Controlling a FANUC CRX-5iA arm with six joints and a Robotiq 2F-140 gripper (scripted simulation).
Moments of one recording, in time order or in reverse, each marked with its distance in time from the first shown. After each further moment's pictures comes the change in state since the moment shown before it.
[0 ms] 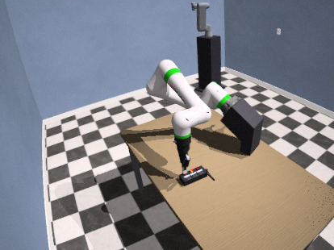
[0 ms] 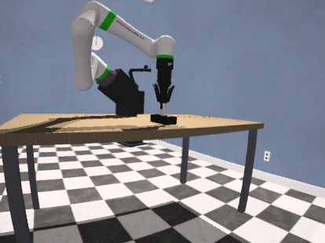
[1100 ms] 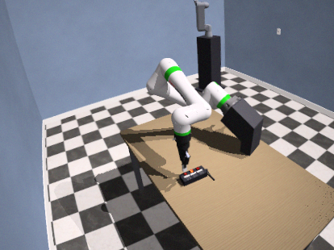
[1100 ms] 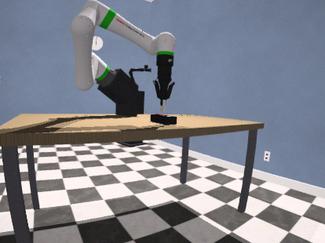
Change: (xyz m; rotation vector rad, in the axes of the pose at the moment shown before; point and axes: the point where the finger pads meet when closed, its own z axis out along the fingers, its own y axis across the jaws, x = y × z) arm 0.000 0.000 -0.019 -0.001 0.000 0.000
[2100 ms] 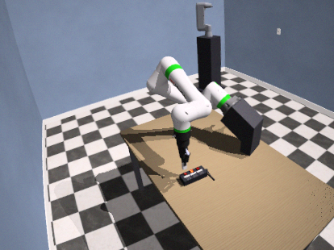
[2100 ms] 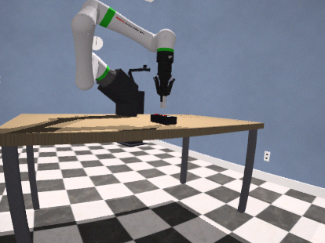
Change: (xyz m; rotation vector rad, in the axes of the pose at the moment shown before) arm 0.000 0.000 -0.019 0.000 0.000 0.000
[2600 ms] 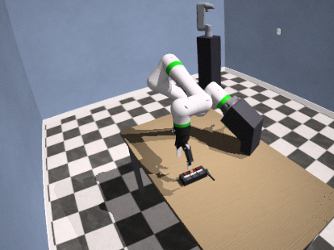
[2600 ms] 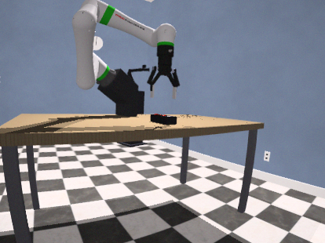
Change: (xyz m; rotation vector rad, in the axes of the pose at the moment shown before) arm 0.000 0.000 -0.034 -0.001 0.000 0.000
